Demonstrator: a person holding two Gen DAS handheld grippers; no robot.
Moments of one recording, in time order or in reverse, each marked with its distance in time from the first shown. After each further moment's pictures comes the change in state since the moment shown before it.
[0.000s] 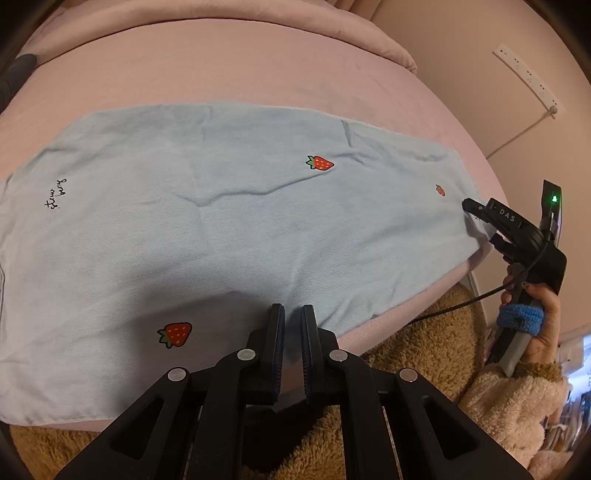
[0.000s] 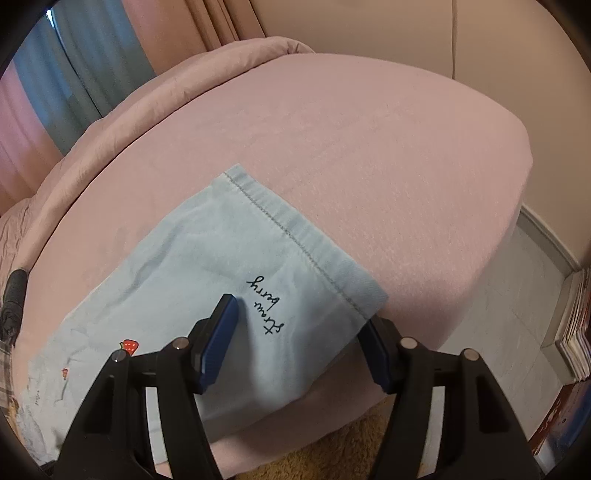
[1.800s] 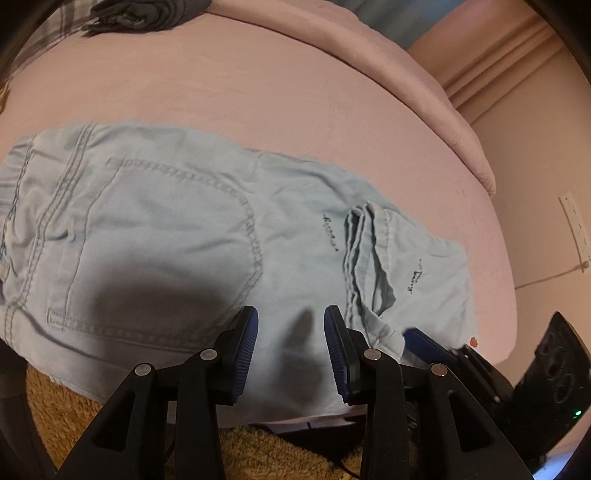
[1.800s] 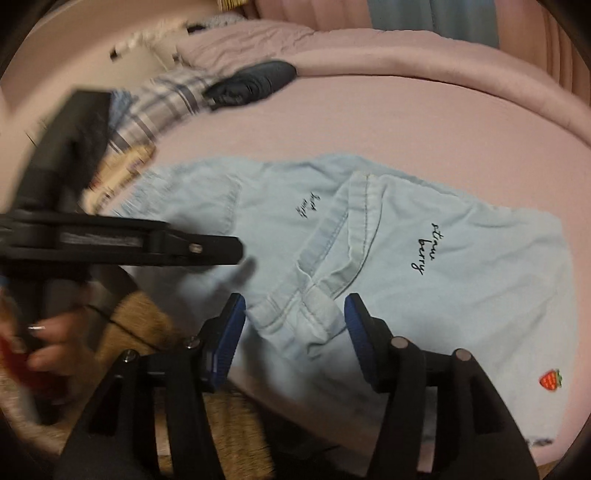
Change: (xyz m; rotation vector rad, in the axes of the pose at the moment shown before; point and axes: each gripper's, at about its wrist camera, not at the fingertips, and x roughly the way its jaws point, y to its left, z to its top) left arm -0.099 0.145 -0.019 -0.442 -0.168 0.053; right arm -0.075 0.270 -0.168 -0.839 0.242 0.755
